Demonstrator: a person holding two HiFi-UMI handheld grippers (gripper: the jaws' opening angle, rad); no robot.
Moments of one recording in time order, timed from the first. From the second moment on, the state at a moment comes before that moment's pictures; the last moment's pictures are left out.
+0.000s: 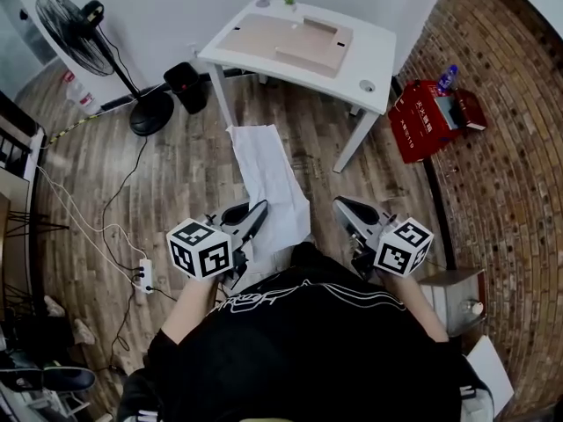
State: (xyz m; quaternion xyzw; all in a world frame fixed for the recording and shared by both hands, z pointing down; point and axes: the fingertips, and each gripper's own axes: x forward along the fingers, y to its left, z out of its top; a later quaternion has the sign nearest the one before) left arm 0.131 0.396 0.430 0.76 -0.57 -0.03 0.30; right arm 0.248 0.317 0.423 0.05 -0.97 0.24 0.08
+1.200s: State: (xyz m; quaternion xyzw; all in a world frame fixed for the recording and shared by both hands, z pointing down) left arm -0.080 0.131 0.423 0.74 -0.60 -0.02 0.31; right arm 0.076 0.039 0.428 0.06 -0.96 0.28 0.04
